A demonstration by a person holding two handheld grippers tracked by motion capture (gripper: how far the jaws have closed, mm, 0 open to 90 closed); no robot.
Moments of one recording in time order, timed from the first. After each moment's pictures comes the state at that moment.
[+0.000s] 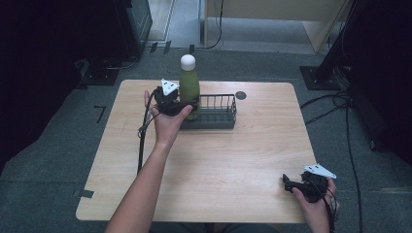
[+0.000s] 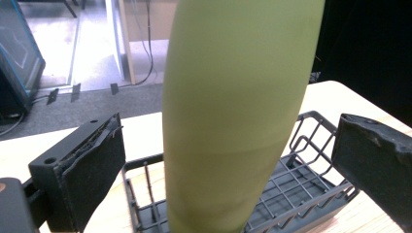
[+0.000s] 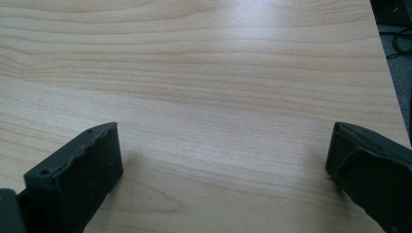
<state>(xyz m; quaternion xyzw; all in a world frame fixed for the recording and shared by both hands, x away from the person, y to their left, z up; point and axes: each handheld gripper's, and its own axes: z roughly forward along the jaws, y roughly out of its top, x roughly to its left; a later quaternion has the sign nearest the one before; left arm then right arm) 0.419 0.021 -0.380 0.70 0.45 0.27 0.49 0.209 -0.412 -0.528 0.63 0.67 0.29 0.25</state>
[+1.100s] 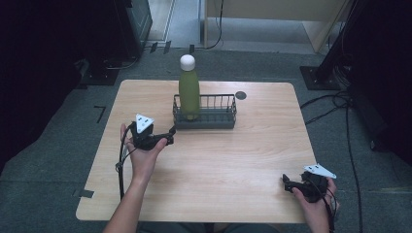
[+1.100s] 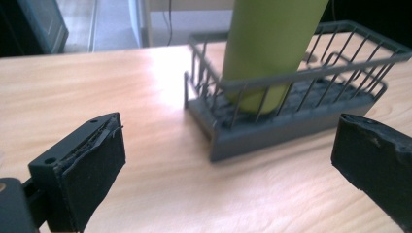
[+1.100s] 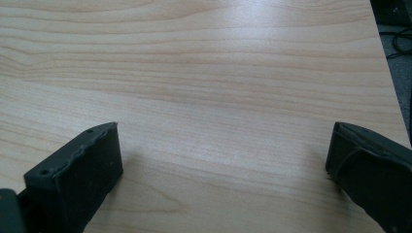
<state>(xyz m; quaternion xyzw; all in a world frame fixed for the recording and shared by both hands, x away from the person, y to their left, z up) 0.341 0.096 -0.442 0.70 0.49 0.26 0.45 0.209 -0.412 -0.528 0.63 0.67 0.29 0.25</state>
